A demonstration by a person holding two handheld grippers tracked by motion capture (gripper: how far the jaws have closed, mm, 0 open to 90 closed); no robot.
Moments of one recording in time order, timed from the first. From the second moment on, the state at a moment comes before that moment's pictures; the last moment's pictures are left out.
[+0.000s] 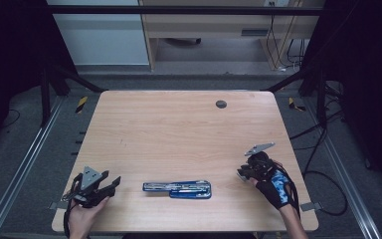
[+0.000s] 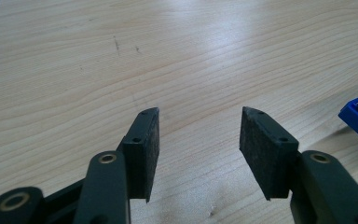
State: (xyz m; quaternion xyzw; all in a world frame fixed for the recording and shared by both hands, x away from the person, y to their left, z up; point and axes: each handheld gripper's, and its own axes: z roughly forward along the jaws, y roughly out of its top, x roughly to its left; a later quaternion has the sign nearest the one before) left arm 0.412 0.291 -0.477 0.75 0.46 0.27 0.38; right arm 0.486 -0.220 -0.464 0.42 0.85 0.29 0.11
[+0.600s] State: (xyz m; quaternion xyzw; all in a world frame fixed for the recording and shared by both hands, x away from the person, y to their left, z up) left arm 0.412 0.291 -0.478 0.75 0.46 0.27 0.38; right arm 0.482 -0.218 -0.480 0.42 0.85 0.30 0.13
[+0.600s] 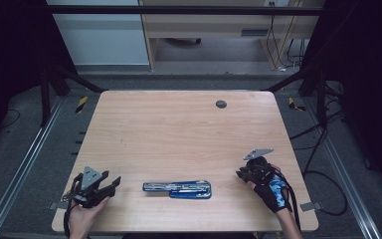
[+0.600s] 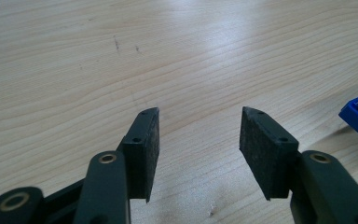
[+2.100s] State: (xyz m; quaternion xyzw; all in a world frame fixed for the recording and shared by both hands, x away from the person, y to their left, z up) left arm 0.411 0.290 -0.477 0.76 0.46 0.27 0.38; right arm 0.476 -0.213 -0.451 0.35 0.86 0.34 0.12
